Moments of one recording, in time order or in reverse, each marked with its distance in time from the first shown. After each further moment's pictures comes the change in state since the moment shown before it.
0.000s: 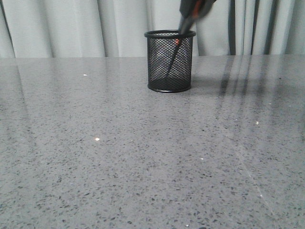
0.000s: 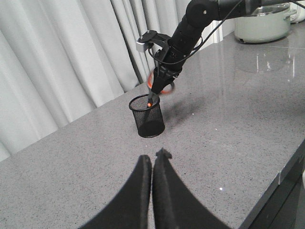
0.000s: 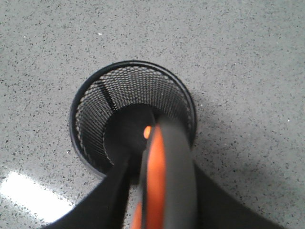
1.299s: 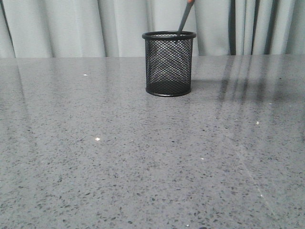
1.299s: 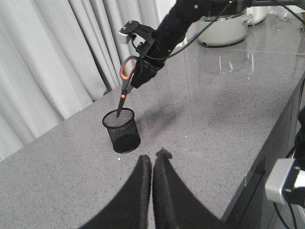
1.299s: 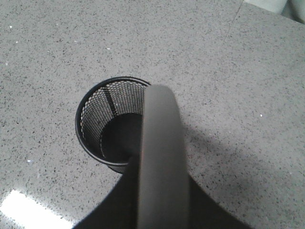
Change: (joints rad) left arm -0.055 0.129 -0.138 -0.083 0.049 0.022; right arm 0.000 -0.168 0.054 -0.004 0.027 0.007
